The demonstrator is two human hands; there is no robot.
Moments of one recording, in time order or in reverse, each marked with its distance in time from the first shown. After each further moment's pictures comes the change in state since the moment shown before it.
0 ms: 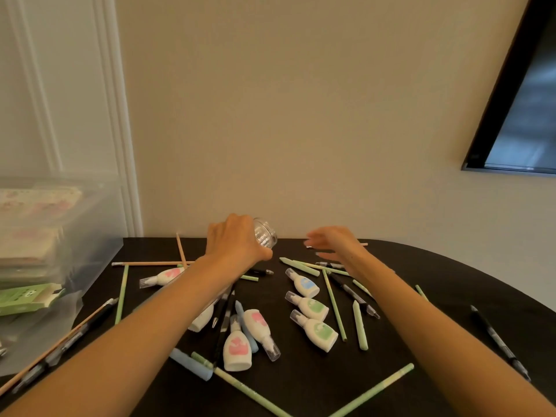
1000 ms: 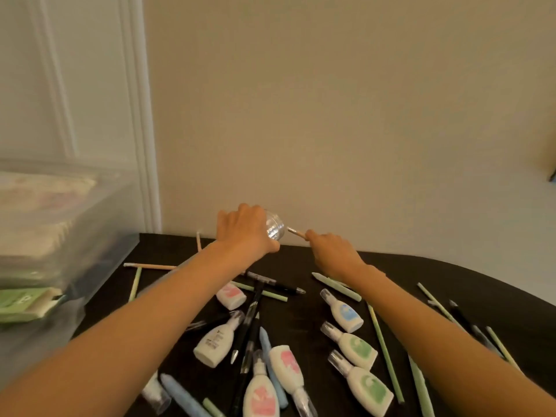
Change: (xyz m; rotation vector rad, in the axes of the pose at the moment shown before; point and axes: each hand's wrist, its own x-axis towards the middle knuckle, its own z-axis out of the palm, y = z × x) left_hand 0.070 -0.041 0.020 0.088 -0.028 -0.056; right_hand 0.089 0.013 0.063 -1.299 -0.044 -0.619
